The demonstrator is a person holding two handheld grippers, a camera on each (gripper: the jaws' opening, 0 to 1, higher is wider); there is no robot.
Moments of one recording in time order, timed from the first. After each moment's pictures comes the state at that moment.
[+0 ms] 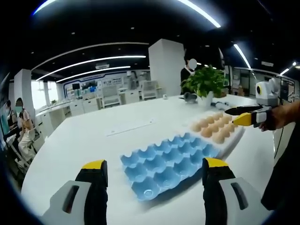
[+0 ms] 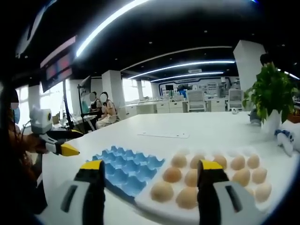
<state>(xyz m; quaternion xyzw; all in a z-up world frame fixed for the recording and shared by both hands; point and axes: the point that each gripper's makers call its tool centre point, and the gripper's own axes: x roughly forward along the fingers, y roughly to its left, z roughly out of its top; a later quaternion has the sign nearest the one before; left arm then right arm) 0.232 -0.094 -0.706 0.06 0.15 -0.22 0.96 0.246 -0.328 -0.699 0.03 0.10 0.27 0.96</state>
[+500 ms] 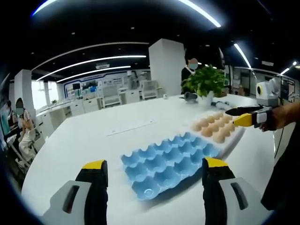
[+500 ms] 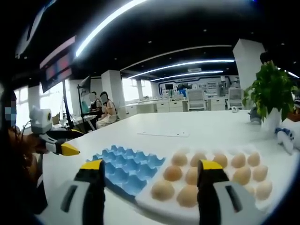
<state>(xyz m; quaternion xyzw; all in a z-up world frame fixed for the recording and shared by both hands) 0.231 -0.093 -0.707 0.06 0.15 -0.21 0.96 0.244 -0.328 -0.701 0.04 0.10 0.27 0.96</state>
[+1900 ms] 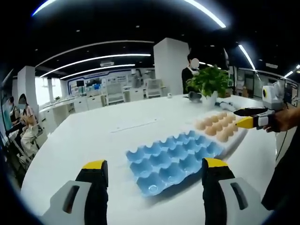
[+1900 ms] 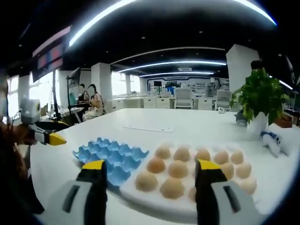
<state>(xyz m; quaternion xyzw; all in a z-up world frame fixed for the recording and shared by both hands) 0.230 -0.081 -0.711 0.05 0.16 -0.19 0.97 0.243 -0.354 -0.713 -0.01 0.12 0.21 0.97</state>
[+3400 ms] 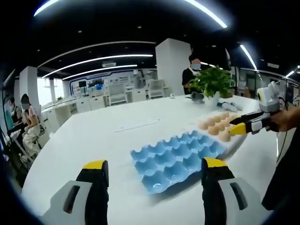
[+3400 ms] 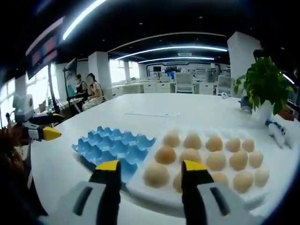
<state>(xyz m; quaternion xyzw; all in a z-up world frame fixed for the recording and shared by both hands) 0.228 -0.069 -0.709 0.05 0.15 -0.18 0.97 0.249 -0.331 -0.743 0.00 0.20 0.21 0.96</state>
